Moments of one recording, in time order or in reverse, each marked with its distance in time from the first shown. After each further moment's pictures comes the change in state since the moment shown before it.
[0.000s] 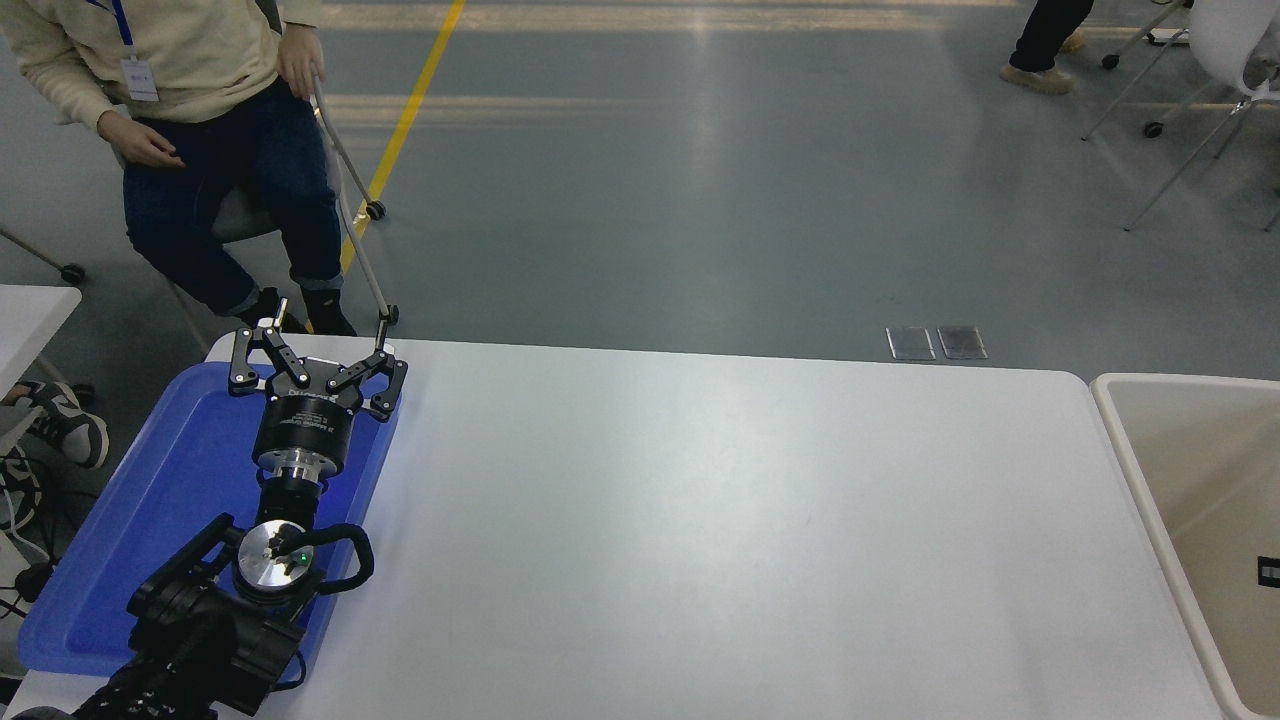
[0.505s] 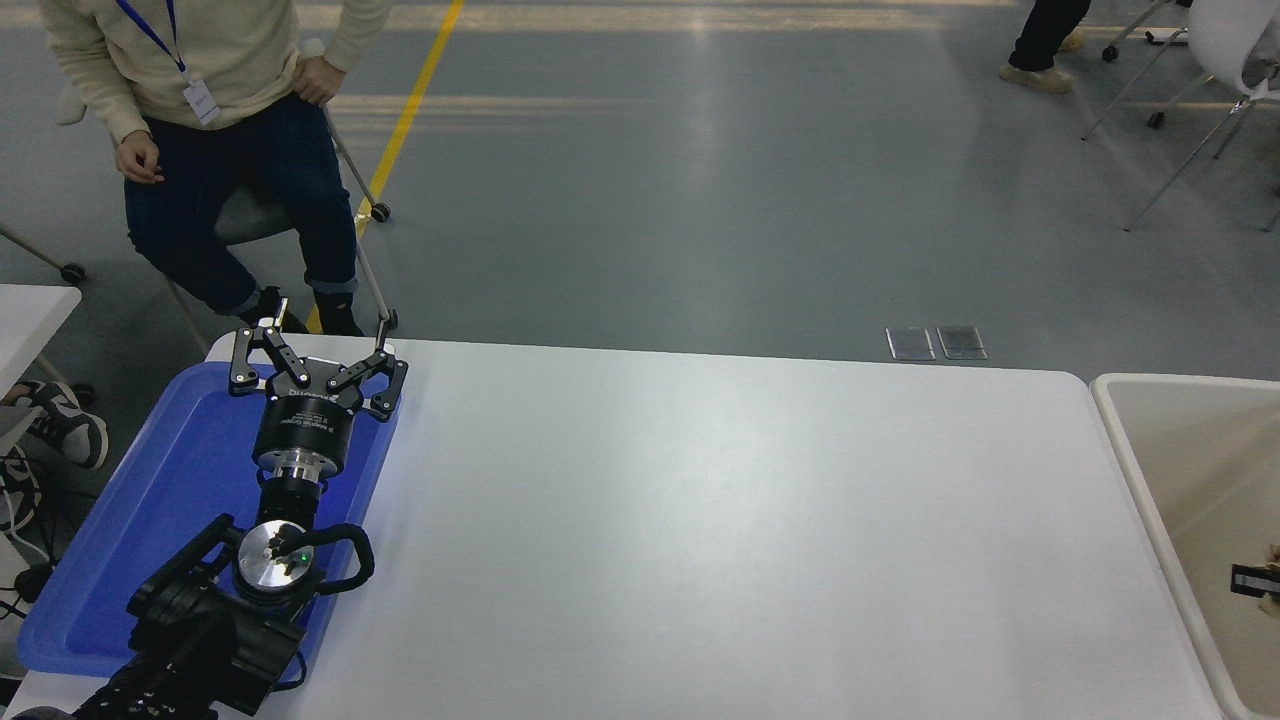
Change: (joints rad) left arm 0.000 0.000 0.000 0.000 0.000 0.001 0.000; right arm -0.040 0.019 0.087 0.002 0.012 -0.052 -0.006
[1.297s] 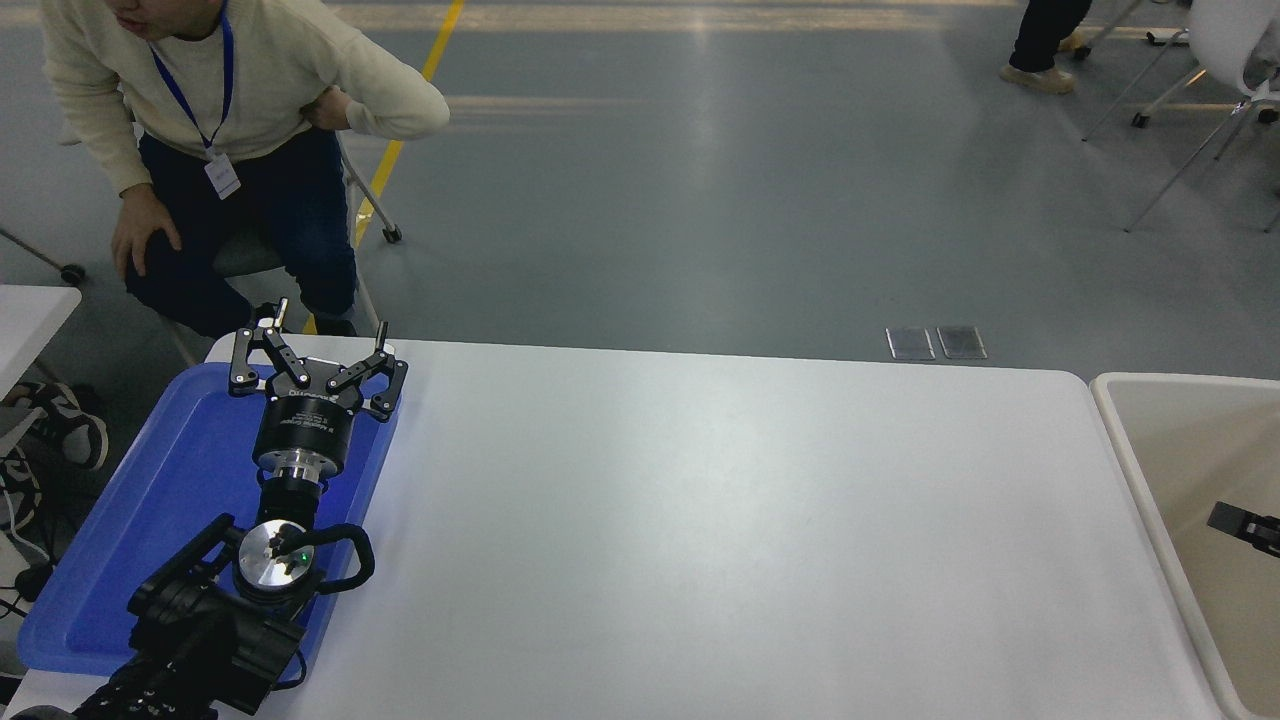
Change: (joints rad) left arm -0.001 0.000 0.000 0.000 0.001 0.000 0.000; right arm 0.095 -0.120 0.386 0.183 0.002 -0.009 0.005
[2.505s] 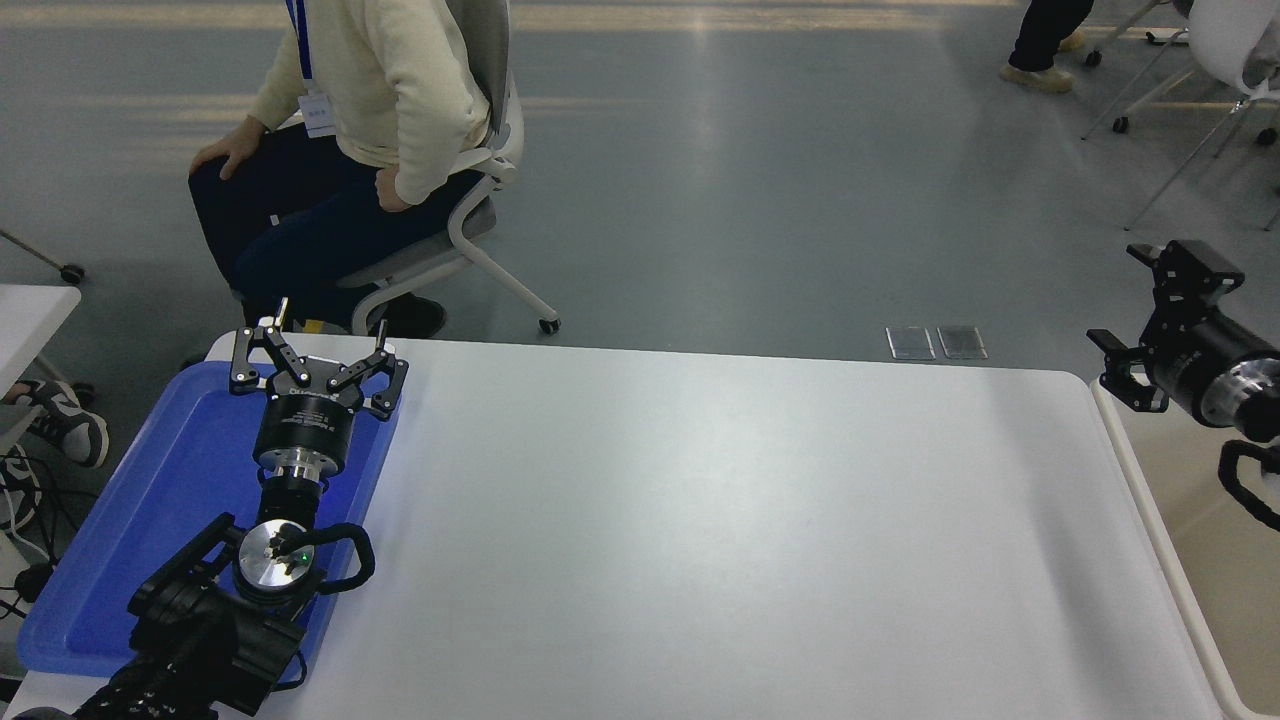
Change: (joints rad) left arm 0.000 0.000 0.000 0.000 0.000 0.000 0.000; right arm -0.007 -0.137 0.857 0.613 0.641 0.014 0.004
